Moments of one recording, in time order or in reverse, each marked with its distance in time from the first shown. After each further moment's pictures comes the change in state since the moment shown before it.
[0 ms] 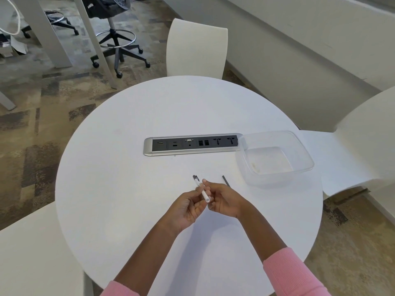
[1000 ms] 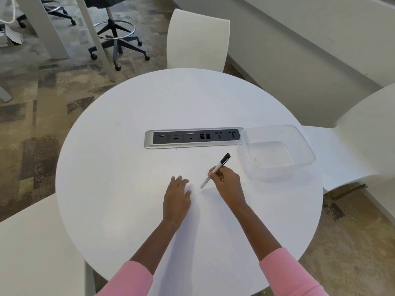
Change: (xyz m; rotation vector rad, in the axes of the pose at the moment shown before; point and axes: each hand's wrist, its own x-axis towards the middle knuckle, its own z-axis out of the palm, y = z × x) left_hand 0.051 -0.018 -0.064 1.631 0.508 0.755; right_hand 0.001 0.007 0.011 -0.790 0.705 -0.570
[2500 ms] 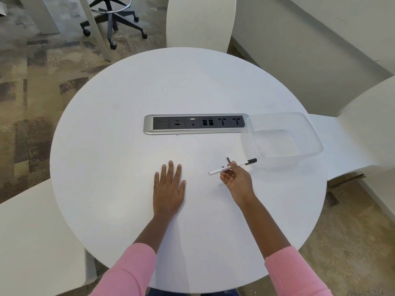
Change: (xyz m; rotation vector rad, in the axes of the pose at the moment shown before) left_hand 0.007 -0.060 0.029 0.398 0.145 0.163; right_hand -0.004 0.015 -0.002 1.042 0.127 0.515
